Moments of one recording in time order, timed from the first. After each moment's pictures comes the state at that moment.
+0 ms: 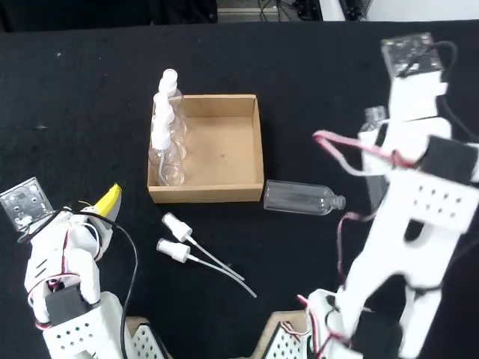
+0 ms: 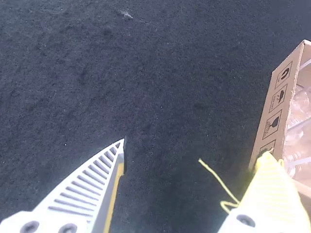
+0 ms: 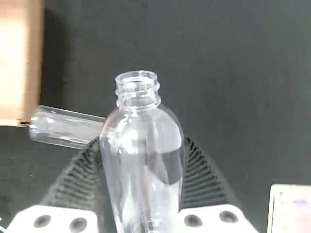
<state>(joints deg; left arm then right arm) -28.4 -103.3 87.7 56.3 5.6 16.4 -26.4 -1.8 93.1 23.2</state>
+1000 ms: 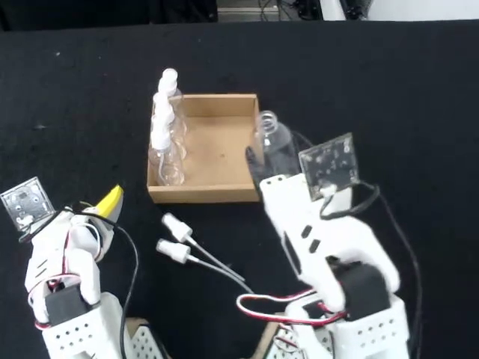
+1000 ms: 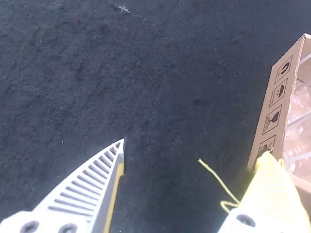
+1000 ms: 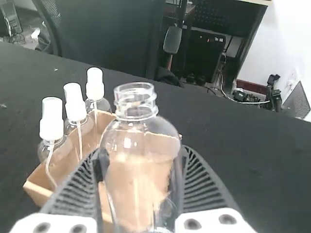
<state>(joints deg) -27.8 -103.3 88.4 56.3 5.6 -17.1 -76.7 55.7 48.2 4.9</state>
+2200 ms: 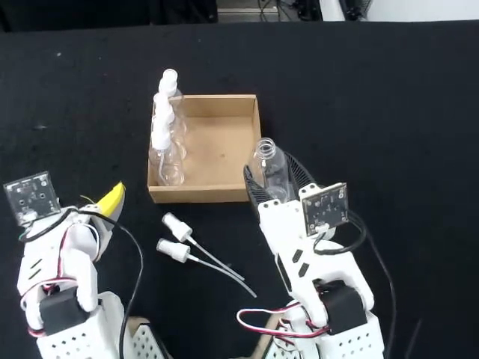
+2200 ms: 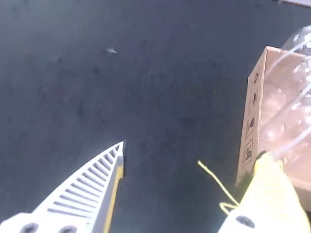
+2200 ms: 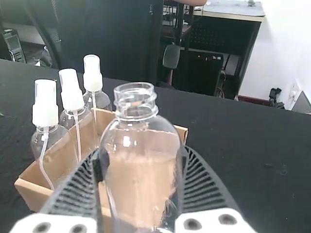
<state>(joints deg) -26.2 -101.4 77.2 60.7 -3.2 -17.2 -102.2 82.2 41.1 2.2</state>
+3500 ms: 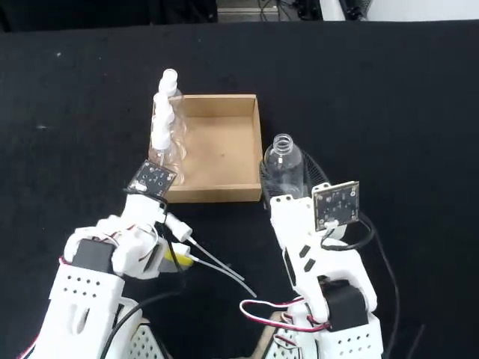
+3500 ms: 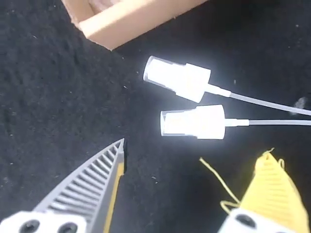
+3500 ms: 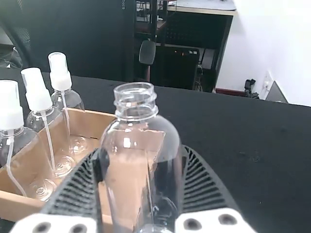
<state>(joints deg) 5.0 -67.6 70.5 70.6 -17.2 -11.3 -102.5 83.0 41.1 2.2</state>
